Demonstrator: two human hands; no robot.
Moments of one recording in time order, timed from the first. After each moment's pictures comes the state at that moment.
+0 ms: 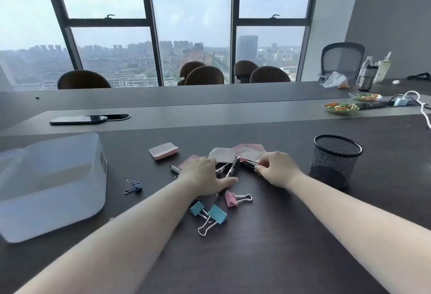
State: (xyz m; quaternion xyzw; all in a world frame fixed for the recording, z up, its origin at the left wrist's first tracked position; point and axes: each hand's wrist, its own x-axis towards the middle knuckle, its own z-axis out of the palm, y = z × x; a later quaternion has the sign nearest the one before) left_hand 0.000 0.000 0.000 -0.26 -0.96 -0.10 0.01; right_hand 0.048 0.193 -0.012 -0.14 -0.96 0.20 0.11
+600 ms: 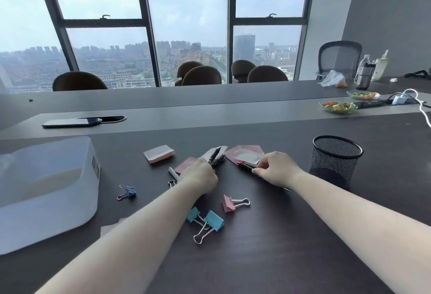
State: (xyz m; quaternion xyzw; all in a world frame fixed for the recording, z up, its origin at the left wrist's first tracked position) left_hand -0.016 0.017 -0.009 -0.12 -0.98 -0.15 -0.03; right_hand 0.043 0.205 -0.009 -0.14 -0.97 0.20 0.07
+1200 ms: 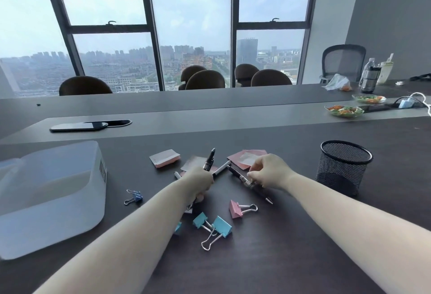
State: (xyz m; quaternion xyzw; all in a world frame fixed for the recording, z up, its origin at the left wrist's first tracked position) left_hand -0.041 0.000 -0.019 -0.01 -0.86 -0.47 -0.22; right_hand 0.026 0.180 -0.006 -0.13 -0.95 0.28 0.07
